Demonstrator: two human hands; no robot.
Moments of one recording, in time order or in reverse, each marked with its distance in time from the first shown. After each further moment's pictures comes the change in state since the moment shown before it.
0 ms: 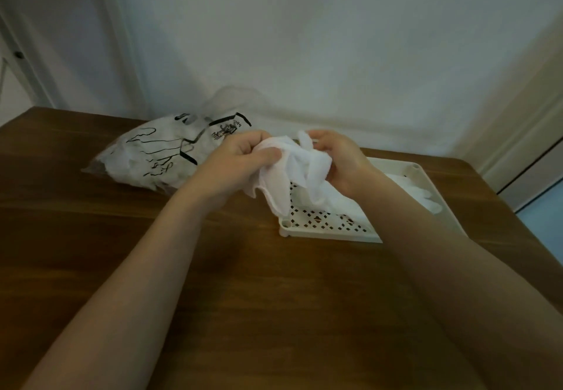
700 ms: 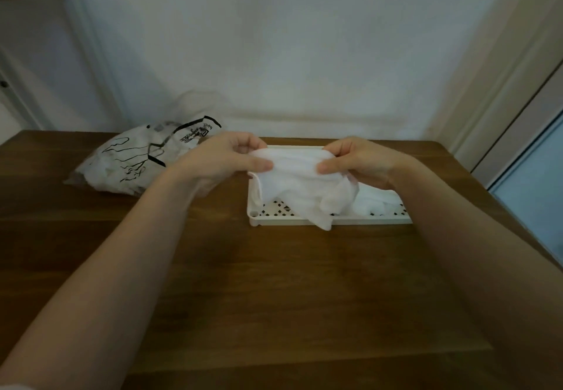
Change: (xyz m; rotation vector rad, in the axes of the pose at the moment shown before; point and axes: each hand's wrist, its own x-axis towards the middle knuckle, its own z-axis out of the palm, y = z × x) left_hand 0.008 0.030 0.034 0.013 -0.160 -0.177; right_hand -0.055 -0.007 -0.100 -0.334 -0.482 -0.131
